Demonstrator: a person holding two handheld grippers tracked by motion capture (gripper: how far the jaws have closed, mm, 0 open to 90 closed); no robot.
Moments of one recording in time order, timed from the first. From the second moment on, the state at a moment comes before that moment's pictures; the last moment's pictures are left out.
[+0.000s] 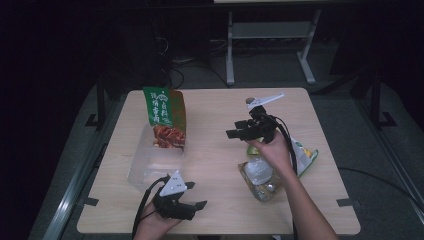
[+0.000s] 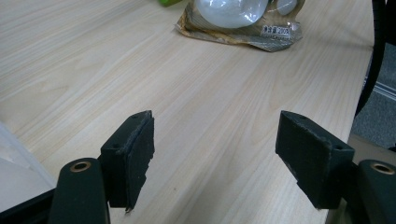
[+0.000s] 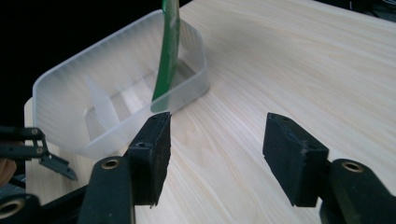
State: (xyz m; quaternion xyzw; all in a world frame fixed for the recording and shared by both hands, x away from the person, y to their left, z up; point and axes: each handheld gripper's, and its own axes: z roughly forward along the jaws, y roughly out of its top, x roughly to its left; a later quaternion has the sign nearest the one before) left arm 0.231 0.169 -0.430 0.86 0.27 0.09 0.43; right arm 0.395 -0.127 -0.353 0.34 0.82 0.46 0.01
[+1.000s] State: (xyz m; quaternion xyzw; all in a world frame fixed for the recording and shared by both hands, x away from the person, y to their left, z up) left arm 0.229 0.172 -0.427 0.85 0.28 0.10 0.43; right arm 0.333 -0.185 -0.372 0.36 0.82 0.44 0.03
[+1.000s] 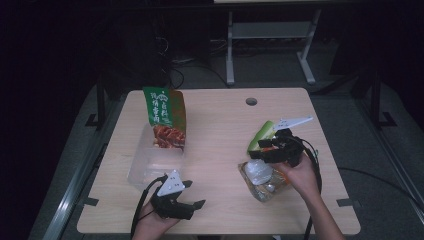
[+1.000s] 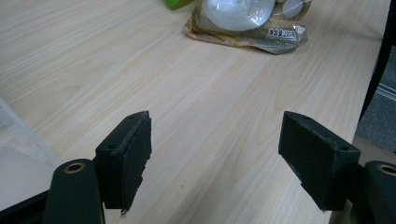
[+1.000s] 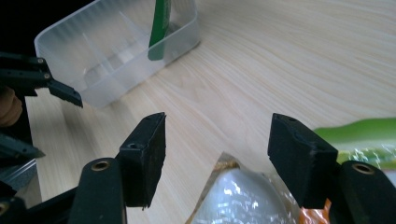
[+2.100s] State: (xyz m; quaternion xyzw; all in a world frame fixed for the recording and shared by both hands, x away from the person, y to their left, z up) left arm 0.229 0.164 -0.432 0.86 0.27 0.09 0.43; right arm 0.262 -0.227 -0.409 0.38 0.82 0.43 0.03
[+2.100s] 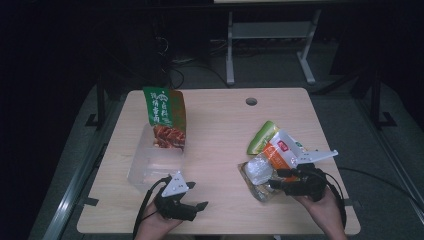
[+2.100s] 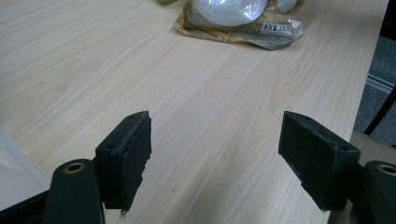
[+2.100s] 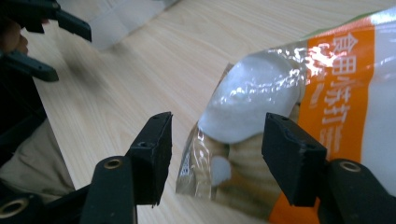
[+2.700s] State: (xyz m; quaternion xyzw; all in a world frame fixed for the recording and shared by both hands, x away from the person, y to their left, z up) left arm 0.228 0.164 -0.431 0.86 0.27 0.10 0.42; right arm 0.234 -0.246 -0.422 0.41 0.80 0.43 0.03
